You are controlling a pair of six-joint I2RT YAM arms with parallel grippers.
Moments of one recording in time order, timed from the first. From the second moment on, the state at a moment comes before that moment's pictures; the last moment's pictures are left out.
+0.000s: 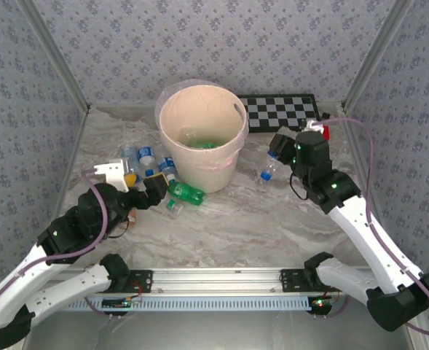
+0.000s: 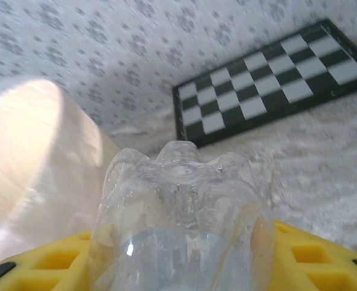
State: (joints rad) left arm -0.91 0.60 0.94 -0.70 -0.46 -0.66; right arm 0.47 1.01 1.11 -0.51 0.27 0.60
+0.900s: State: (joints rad) left arm -0.91 0.51 0.94 -0.75 -0.51 -0.68; right arm 0.75 1.66 1.87 -0.53 0.34 0.25
